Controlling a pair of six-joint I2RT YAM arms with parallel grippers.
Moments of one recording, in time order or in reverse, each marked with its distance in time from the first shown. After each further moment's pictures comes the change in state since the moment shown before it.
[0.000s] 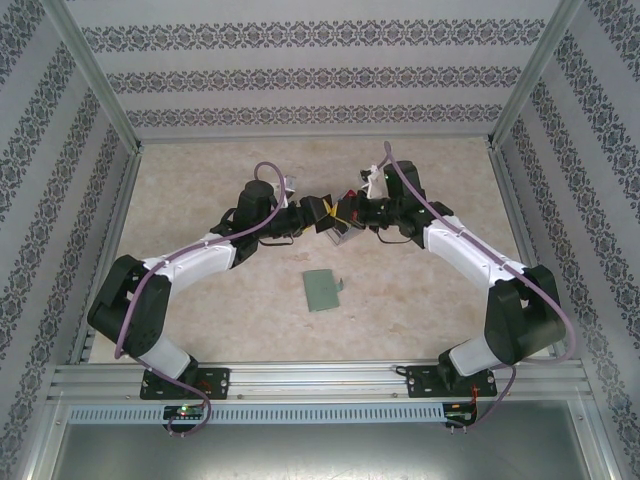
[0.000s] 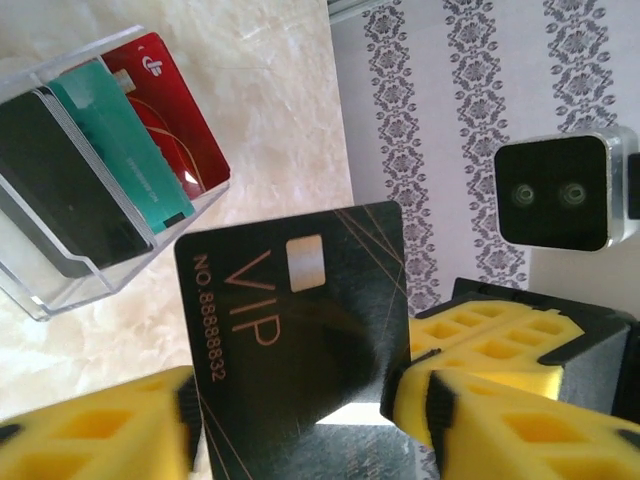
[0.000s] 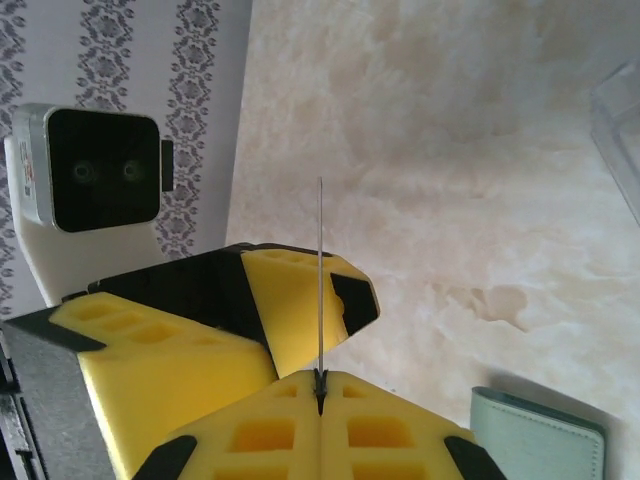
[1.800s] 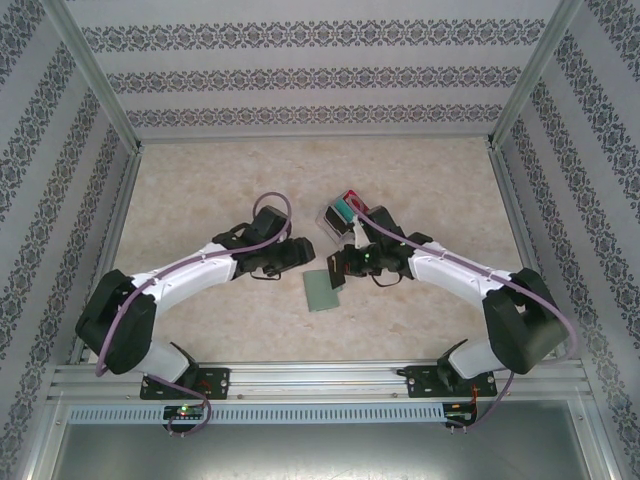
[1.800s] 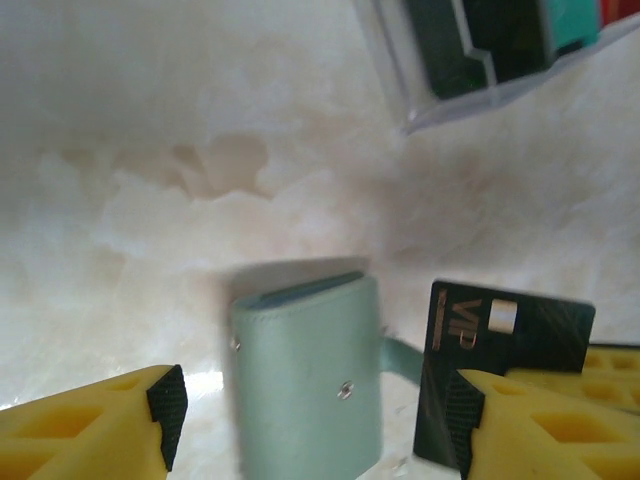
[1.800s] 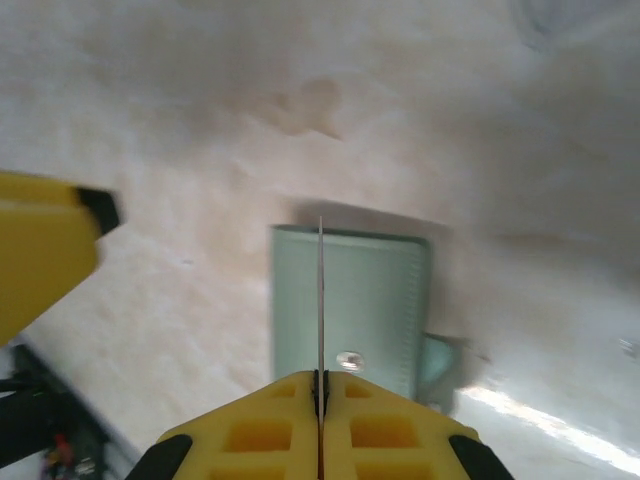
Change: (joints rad) left arm -0.142 -0.085 0.007 -0.691 -0.374 0.131; right arm 0.192 -0.035 -0.237 -0.165 0.315 -0.187
